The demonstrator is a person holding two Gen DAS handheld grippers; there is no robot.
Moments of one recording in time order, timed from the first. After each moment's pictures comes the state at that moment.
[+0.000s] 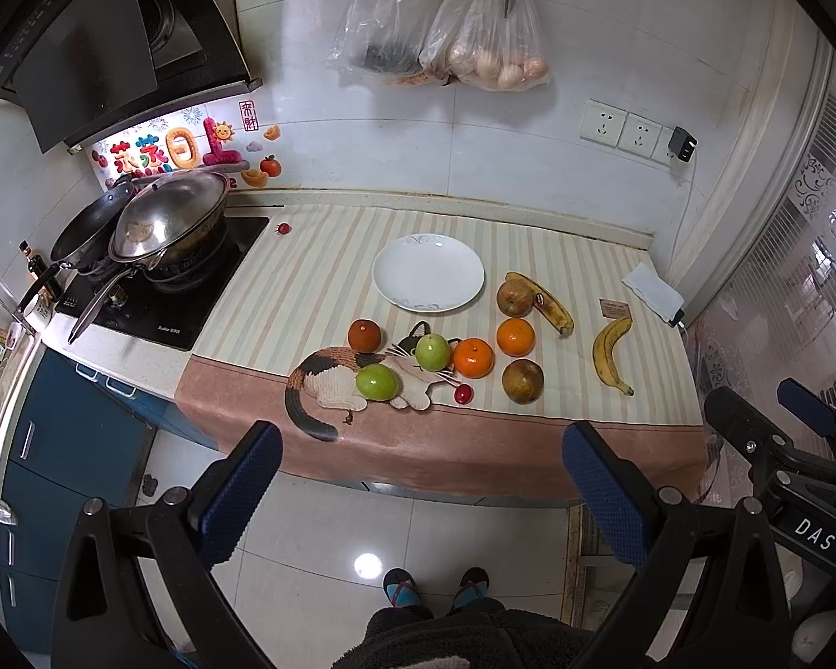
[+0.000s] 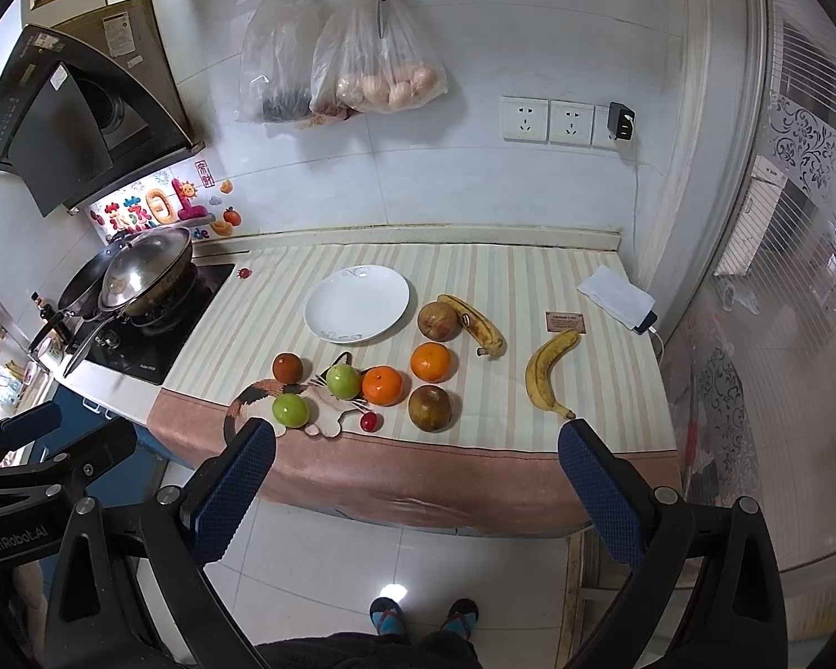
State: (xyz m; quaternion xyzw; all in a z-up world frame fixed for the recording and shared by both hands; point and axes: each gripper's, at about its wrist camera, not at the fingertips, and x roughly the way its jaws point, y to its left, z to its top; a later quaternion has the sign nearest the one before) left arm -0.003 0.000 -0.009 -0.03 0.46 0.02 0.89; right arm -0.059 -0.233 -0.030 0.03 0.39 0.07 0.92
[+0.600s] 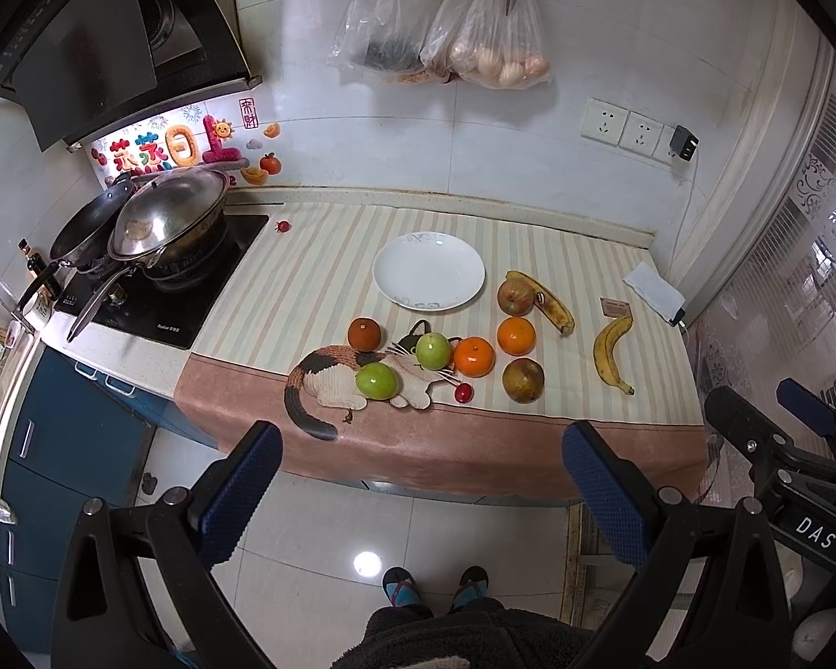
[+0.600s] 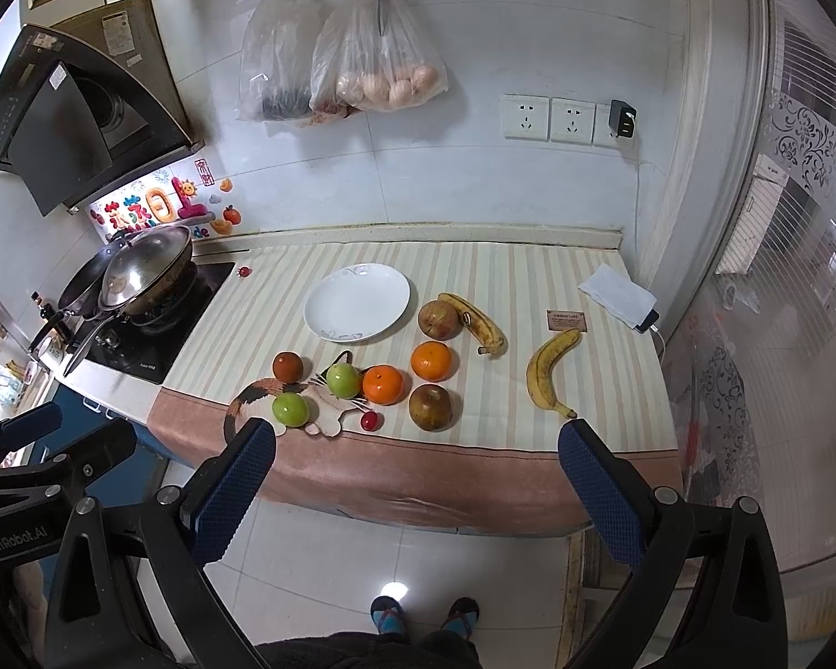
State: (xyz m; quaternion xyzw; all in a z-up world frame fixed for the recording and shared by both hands) left arm -0.004 0.003 -0.011 -0.03 0.46 0.02 0.89; right arm -0.058 -0.233 -0.031 0.03 0.40 0.07 0.92
